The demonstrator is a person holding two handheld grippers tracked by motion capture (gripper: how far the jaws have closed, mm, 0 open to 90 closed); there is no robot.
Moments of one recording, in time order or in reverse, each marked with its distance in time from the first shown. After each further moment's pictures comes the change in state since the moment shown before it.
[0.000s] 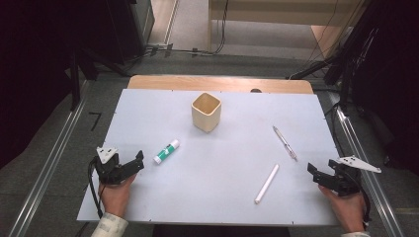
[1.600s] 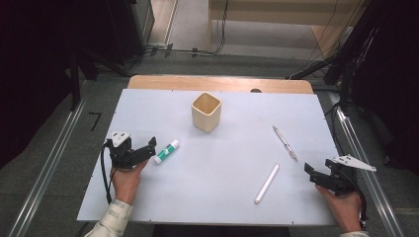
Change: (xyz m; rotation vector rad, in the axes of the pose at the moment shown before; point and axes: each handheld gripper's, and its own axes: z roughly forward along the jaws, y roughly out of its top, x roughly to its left) left arm -0.032 0.037 0.016 -0.029 -0.114 0.044; right arm 0.006 0.001 0.004 0.010 0.003 -0.013
